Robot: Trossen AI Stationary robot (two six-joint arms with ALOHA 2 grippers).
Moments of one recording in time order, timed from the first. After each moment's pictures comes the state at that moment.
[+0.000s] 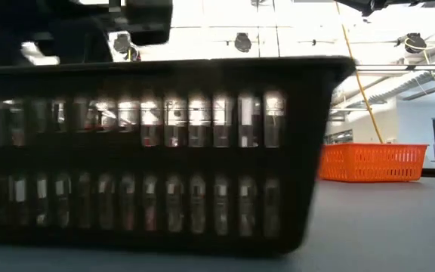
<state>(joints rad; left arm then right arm) -0.57 1.91 1.37 -0.77 -0.11 0.75 0.17 0.52 0.43 0.27 0.47 -0.38</state>
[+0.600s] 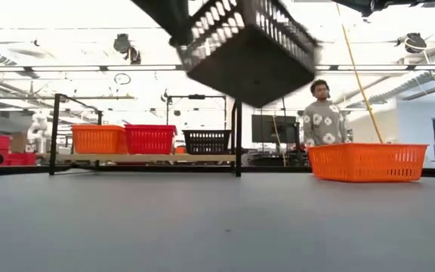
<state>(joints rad) -0.38 1.87 1.71 -1.05 -0.28 0.36 0.17 0.52 0.43 0.26 0.47 -0.38</state>
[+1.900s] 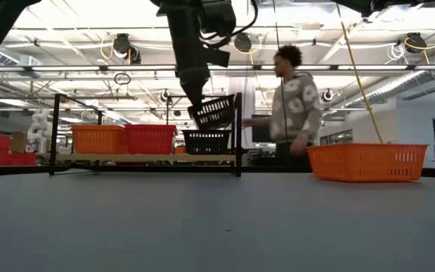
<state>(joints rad) 0.27 1.94 1.76 -1.05 -0.36 0.20 0.17 0.52 0.43 0.25 0.47 -0.38</state>
